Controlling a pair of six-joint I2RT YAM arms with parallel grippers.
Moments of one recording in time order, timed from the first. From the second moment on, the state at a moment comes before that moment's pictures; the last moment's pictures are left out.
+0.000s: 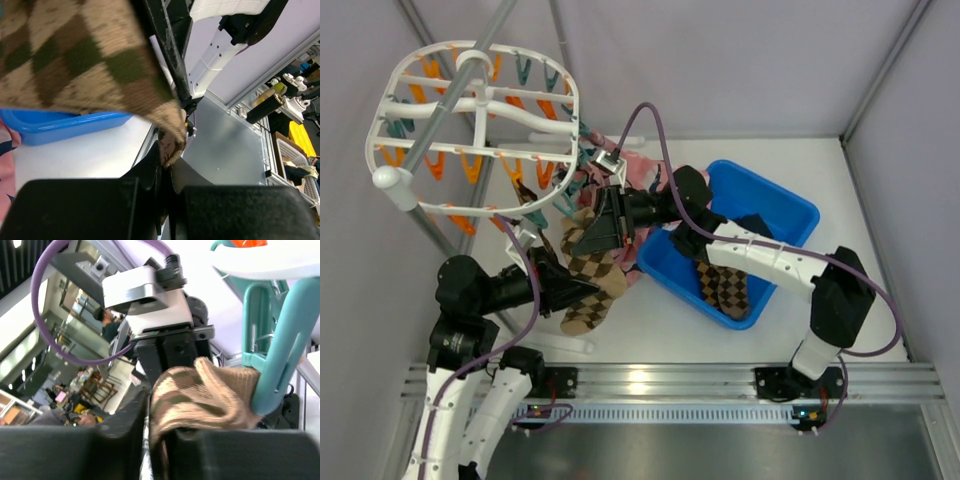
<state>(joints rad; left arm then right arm) -0.21 0.46 0.83 -0.36 1.07 -0.54 0.95 1.68 1.40 0.71 -0.97 1.20</state>
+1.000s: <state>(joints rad) -0.21 0.39 0.86 -0.36 0.94 -0.74 0.97 1.34 1.16 -0.05 -0.34 0.69</state>
